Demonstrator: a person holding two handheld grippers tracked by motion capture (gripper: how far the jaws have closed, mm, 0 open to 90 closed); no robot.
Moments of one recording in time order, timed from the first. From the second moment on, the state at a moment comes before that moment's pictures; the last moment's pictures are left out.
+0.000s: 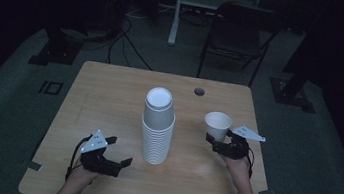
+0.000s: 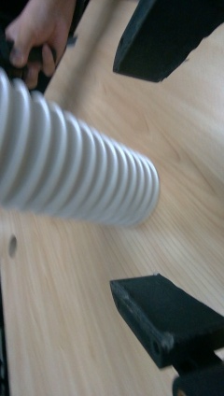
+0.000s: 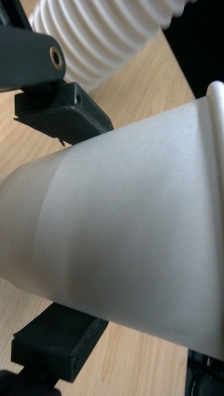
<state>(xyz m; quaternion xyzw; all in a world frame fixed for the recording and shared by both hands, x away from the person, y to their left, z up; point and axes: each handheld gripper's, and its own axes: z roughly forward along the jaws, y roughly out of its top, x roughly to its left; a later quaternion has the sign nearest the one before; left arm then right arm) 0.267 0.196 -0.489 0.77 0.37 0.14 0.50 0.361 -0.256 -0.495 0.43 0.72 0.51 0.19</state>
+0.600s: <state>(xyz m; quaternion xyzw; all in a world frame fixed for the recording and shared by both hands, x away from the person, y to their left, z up) 0.284 0.241 -0.520 0.74 0.46 0.19 0.45 0.402 -0.249 -0.517 0.46 0.71 0.49 0.21</state>
